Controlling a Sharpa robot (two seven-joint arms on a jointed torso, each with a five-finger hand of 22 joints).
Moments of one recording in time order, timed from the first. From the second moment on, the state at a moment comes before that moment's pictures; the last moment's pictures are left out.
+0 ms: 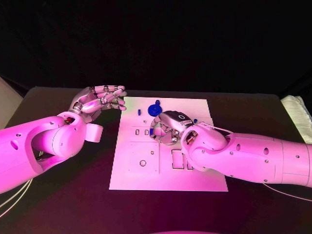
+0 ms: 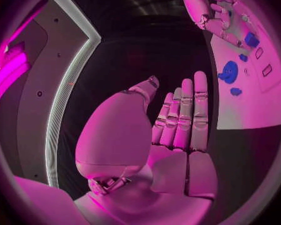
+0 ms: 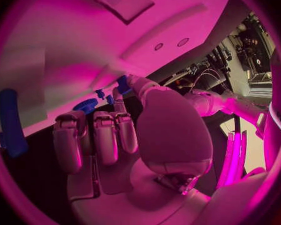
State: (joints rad) left arm 1.22 -0.94 -0.01 1.59 -0.02 -0.28 0.42; left_hand 1.45 -0.15 0.36 0.16 0.05 0.85 0.22 0.20 0.13 1.06 0.16 0.07 0.07 0.96 0.10 0.63 0.42 0.17 1.02 0.18 0.61 0.34; right arm 1.22 -0.62 -0.18 1.55 -1.53 -0.55 -0.32; right_hand 1.30 -0.23 0.42 0.18 0.22 1.00 0.14 0.17 0.36 1.46 0.04 1.54 1.31 1.47 -0.03 1.57 1.31 0.01 1.47 0.08 1.57 1.31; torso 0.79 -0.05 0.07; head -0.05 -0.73
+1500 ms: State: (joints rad) left arm 1.28 -0.85 -0.01 1.51 -0.42 -0.19 0.02; left_hand 1.21 -0.12 0.29 0.29 0.05 0.86 0.13 0.56 0.43 1.10 0.05 0.72 0.51 1.33 -0.01 1.33 1.06 0.17 1.15 0.09 1.13 0.76; right arm 1.31 -0.83 -0.15 1.63 -1.11 -0.66 0.00; right_hand 1.43 -0.16 0.11 0.28 0.29 0.92 0.16 0.12 0.34 1.44 0.08 1.41 1.31 1.46 0.01 1.55 1.31 0.02 1.47 0.11 1.42 1.31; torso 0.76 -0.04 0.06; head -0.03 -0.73
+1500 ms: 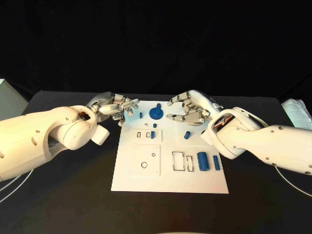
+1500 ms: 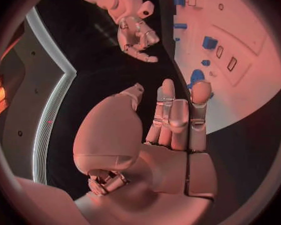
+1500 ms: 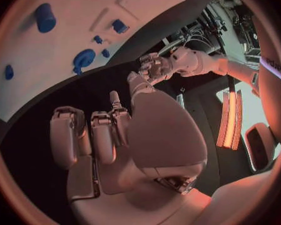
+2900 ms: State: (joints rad) left arm 1.38 -0.50 -0.06 1.26 -1.03 0.28 -0.51; left_hand 1.09 -0.10 0.26 0.29 0.05 0.78 0.12 0.70 0.61 1.02 0.05 0.88 0.60 1.40 -0.01 1.44 1.24 0.14 1.17 0.10 1.24 0.90; right arm 1.36 -0.85 -0.15 1.50 -0.76 -0.67 0.09; right_hand 1.45 -0.17 0.12 0.28 0.29 0.92 0.16 0.12 0.35 1.43 0.08 1.39 1.31 1.47 0.01 1.54 1.31 0.04 1.47 0.11 1.39 1.31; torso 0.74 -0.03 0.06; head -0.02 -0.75
